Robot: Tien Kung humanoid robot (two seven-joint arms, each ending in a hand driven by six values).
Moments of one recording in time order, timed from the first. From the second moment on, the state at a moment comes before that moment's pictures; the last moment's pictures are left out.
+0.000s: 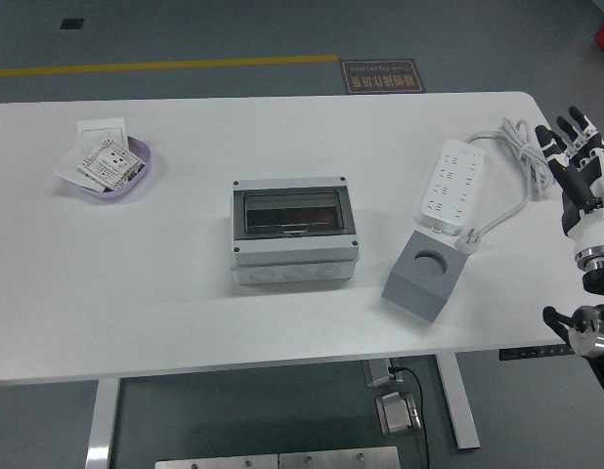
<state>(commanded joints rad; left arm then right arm) 0.04 0.21 -0.59 -0.18 0.96 -0.06 0.50 0.07 -0.42 1.31 1.51 -0.80 -0.42 0.27</state>
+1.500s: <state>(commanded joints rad) 0.10 0.21 -0.87 -0.18 1.02 0.11 0.35 0.07 -0.42 1.27 1.46 -0.79 -0.43 0.28</state>
